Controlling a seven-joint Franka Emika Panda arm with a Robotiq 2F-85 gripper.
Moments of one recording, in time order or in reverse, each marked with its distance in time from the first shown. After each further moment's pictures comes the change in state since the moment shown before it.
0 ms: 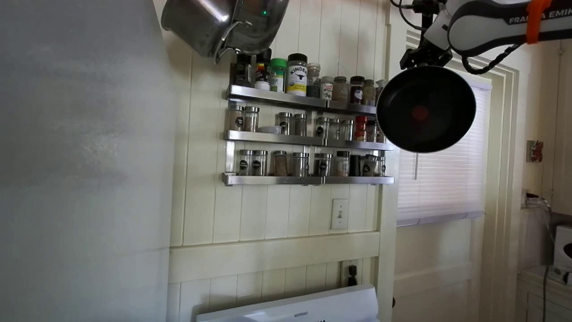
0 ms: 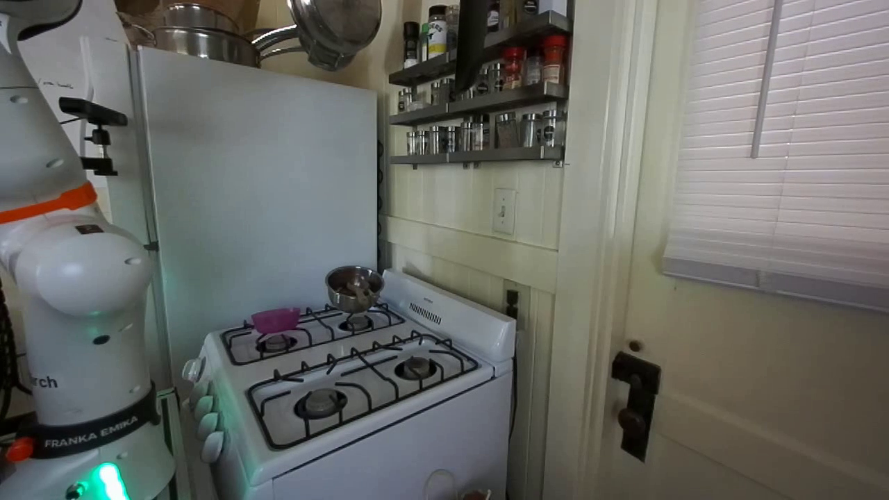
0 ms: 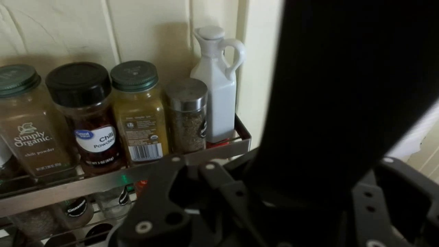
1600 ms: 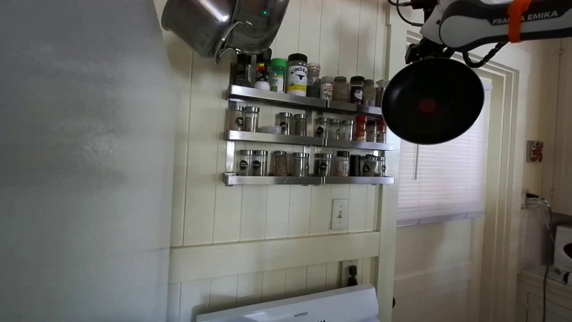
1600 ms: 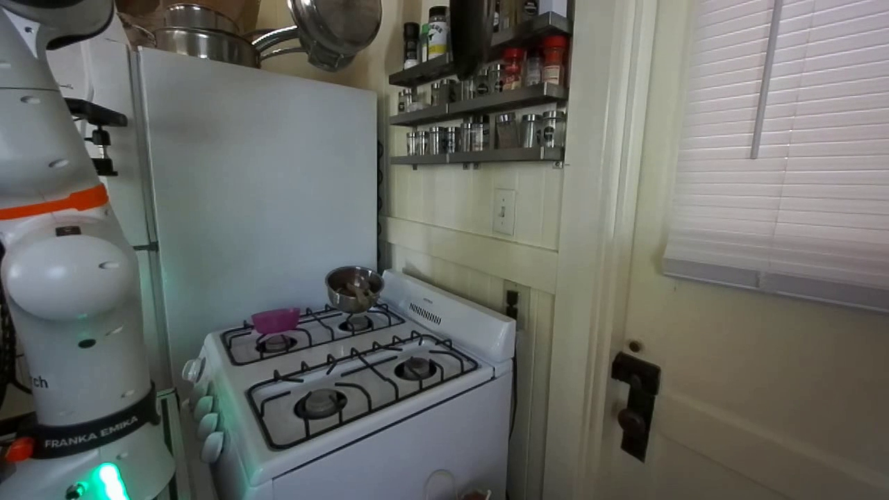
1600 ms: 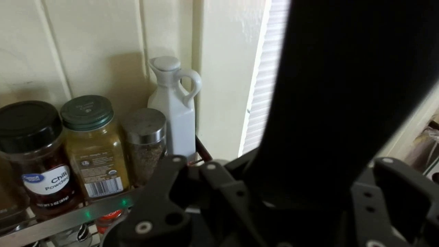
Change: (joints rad) arm -0.180 0.085 0.133 0.140 -0.073 -0.089 0.061
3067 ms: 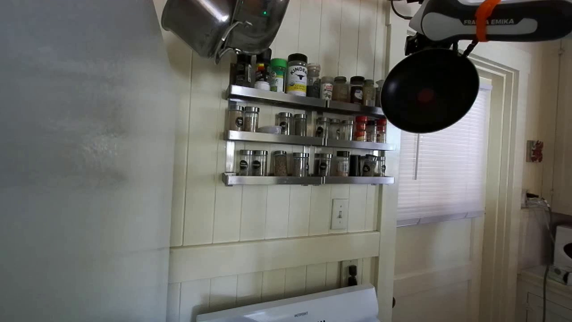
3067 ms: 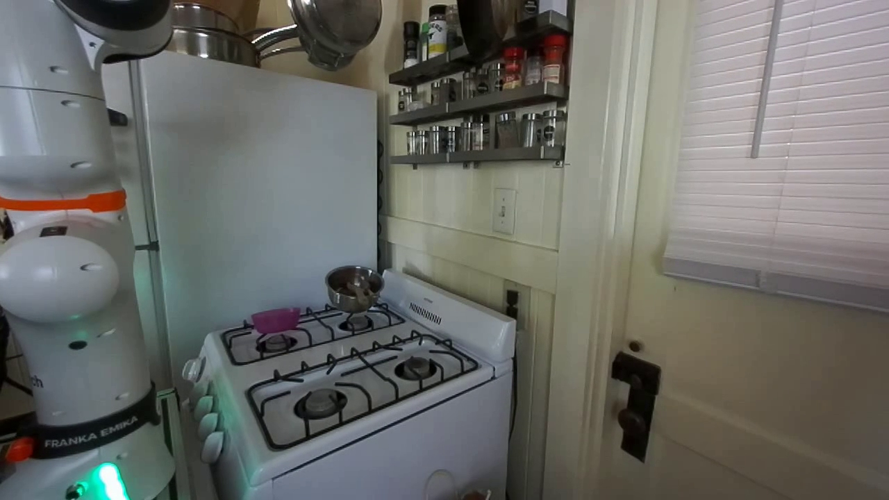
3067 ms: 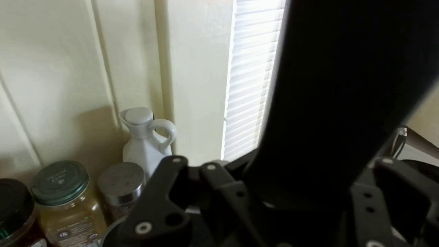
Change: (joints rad) arm -0.109 0.194 0.105 0.329 -0.059 -0.167 0.060
